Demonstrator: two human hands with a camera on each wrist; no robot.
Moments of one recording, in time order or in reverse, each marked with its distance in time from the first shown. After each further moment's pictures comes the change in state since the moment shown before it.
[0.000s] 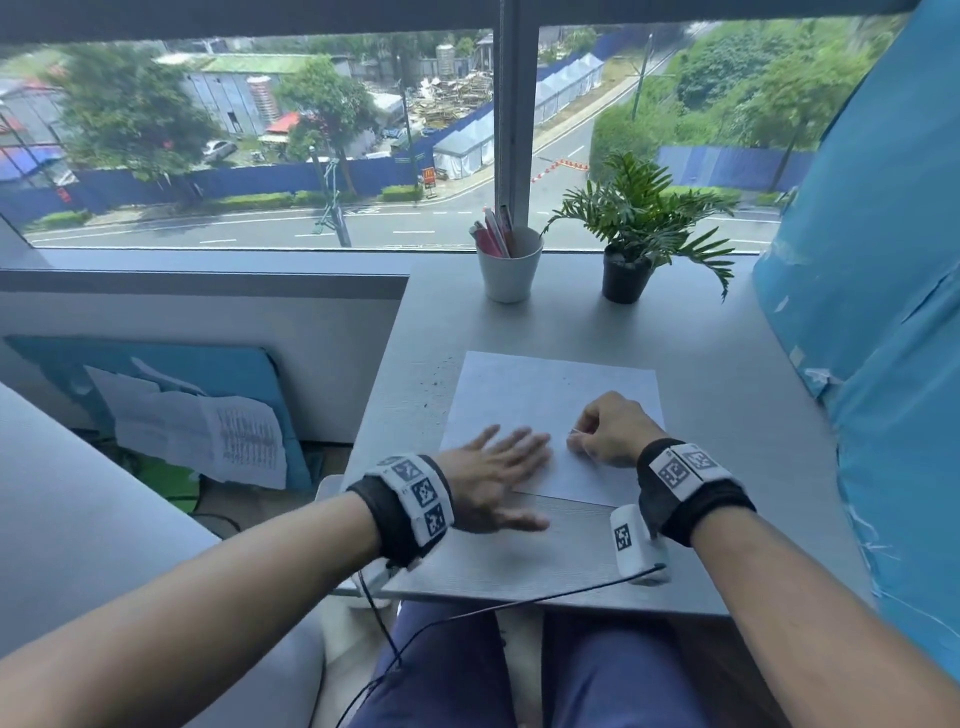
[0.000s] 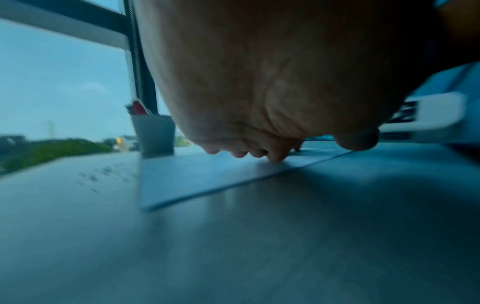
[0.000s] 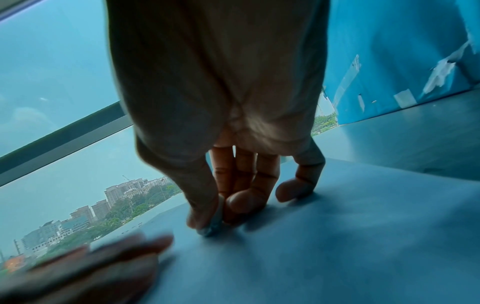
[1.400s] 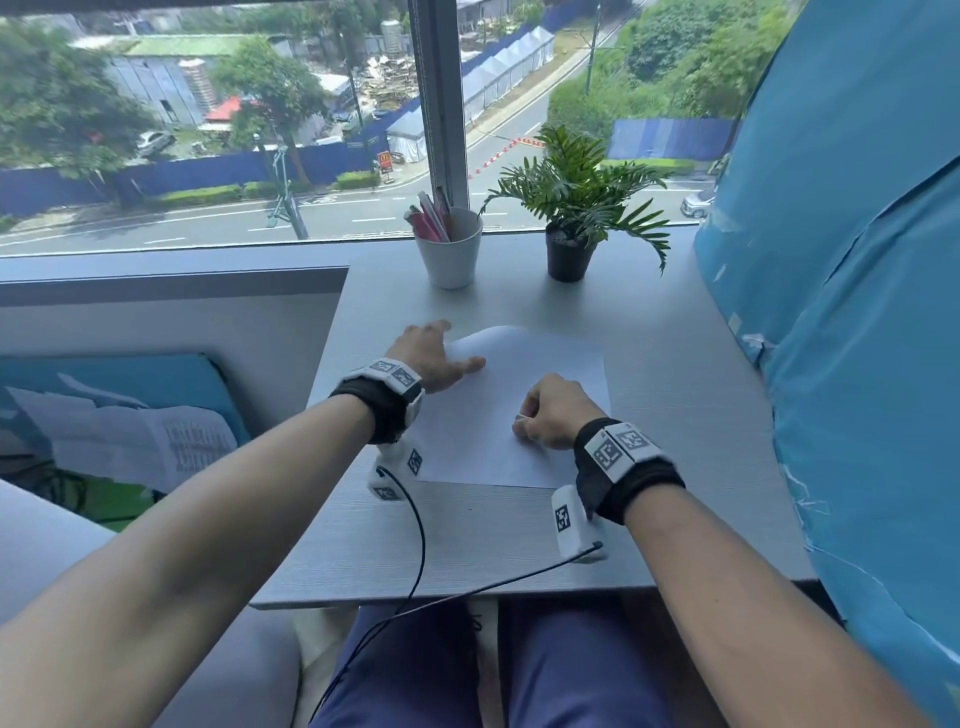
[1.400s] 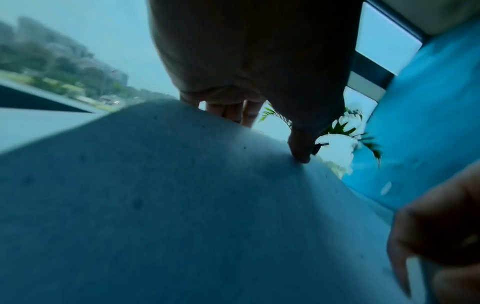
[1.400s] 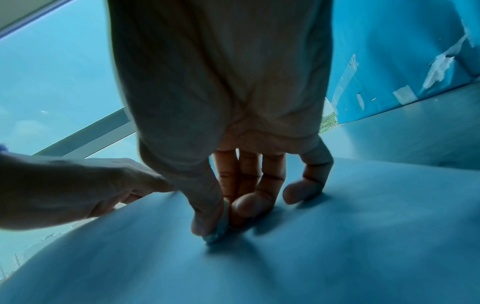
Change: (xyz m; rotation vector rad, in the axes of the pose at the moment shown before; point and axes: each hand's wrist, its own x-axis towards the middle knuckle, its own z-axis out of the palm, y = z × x) left_hand 0.087 -0.073 -0.062 -0.434 0.487 -0.588; right_hand -0.002 -0.003 -0.001 0.040 -0.010 0.022
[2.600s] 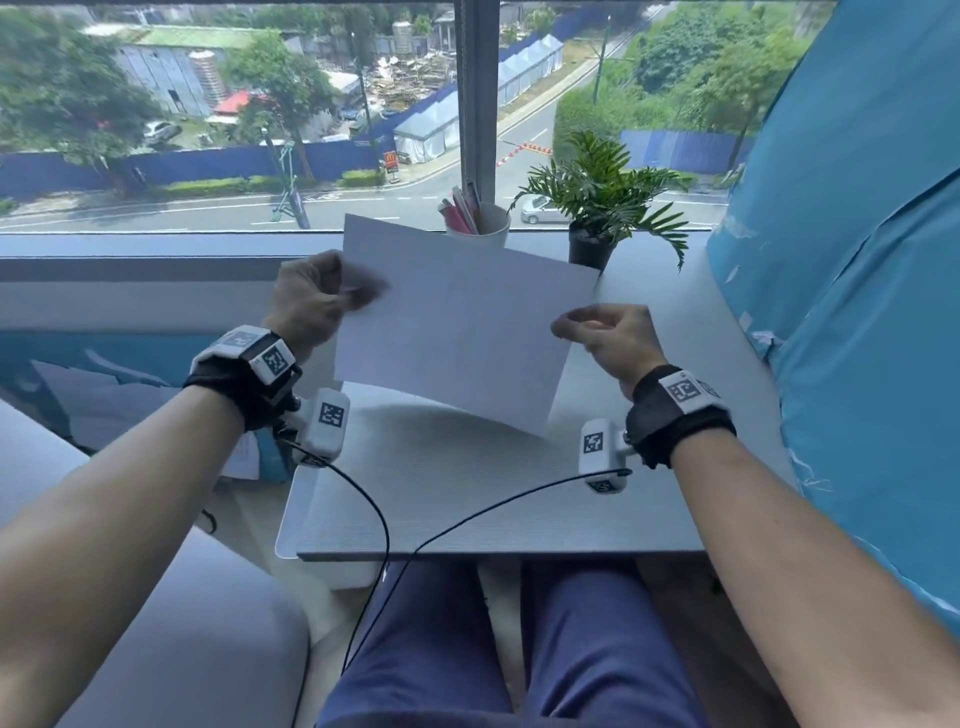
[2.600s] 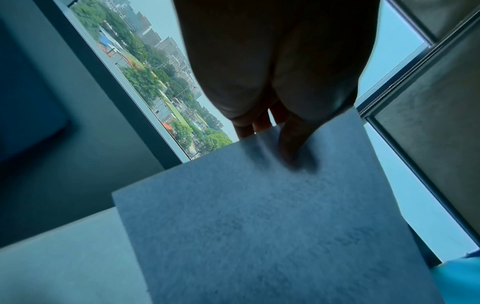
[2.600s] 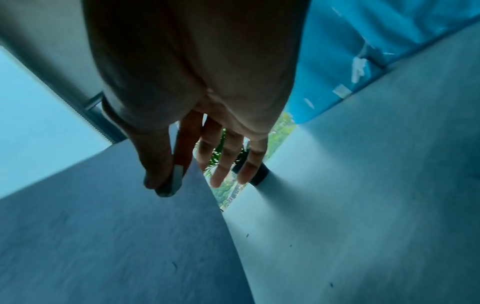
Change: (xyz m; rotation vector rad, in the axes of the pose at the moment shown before) left_hand -0.083 -0.091 -0.110 -0.915 0.345 0.200; right_hand -0.010 -0.015 -0.045 0.669 0.343 -0.082
